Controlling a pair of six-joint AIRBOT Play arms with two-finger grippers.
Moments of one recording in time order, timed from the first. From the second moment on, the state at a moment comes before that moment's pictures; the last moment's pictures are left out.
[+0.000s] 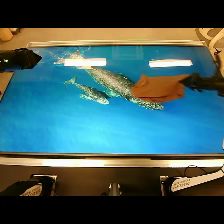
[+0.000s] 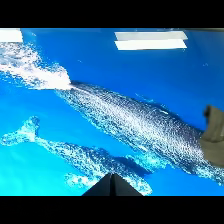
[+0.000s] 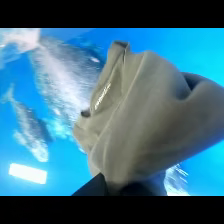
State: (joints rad) left arm -0.01 -1.16 1.57 1.15 -1.04 -1.44; right arm -0.55 -1.74 1.62 -0.58 1.29 0.98
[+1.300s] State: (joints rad) left arm -0.01 -1.16 1.57 1.15 -1.11 -1.44; right arm -0.95 -1.31 0.89 -1.46 1.31 1.34
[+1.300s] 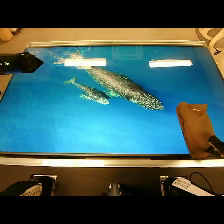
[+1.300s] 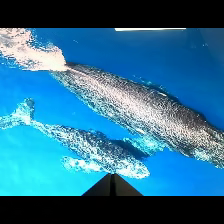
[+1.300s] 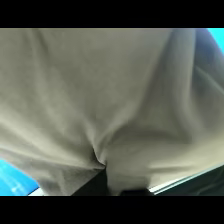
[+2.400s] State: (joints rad) left arm -0.02 -1.17 1.57 1.16 -1.05 -1.44; right arm -0.90 -1.22 1.27 -1.73 1.27 1.34
